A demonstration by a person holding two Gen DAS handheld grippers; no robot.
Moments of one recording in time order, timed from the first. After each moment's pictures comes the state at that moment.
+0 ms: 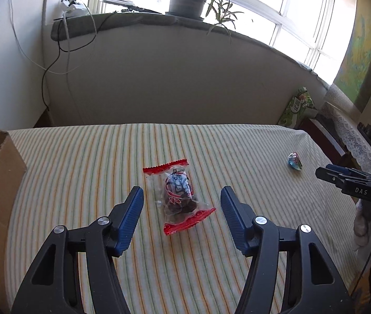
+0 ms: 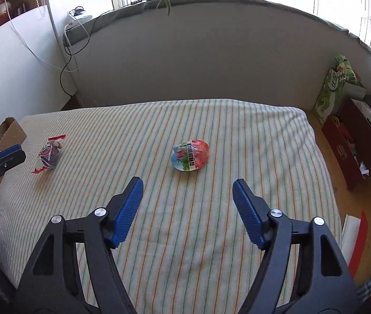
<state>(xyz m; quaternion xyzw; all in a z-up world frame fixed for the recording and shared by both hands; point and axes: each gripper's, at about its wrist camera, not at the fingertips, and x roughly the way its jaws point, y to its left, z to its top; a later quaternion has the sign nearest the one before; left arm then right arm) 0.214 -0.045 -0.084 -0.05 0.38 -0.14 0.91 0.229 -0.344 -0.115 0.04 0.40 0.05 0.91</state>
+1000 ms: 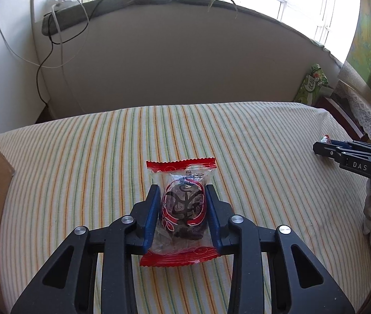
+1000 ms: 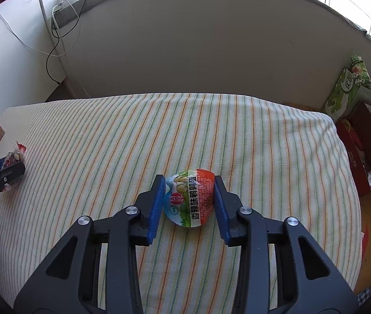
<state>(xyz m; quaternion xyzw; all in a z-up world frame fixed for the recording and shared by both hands) 0.238 -0.064 -0.115 0.00 0.41 -0.12 0.90 0.284 -0.312 -0.144 -0.01 0.43 0.06 0.90</state>
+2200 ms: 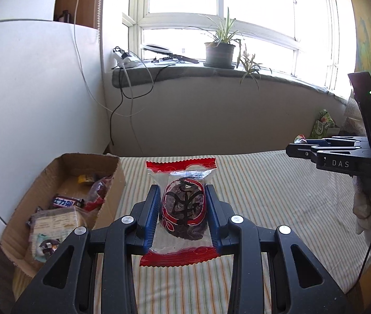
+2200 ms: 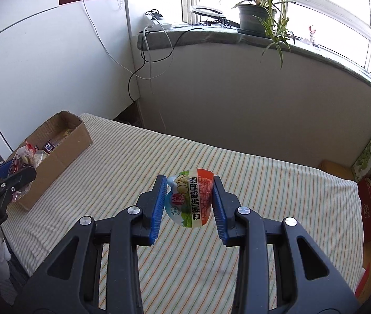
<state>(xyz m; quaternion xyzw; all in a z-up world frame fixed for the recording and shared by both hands) 0.103 0.033 -0.021 0.00 0.28 -0.03 0.96 0.210 -0.152 -0.041 -0.06 0.33 0.19 0.92</state>
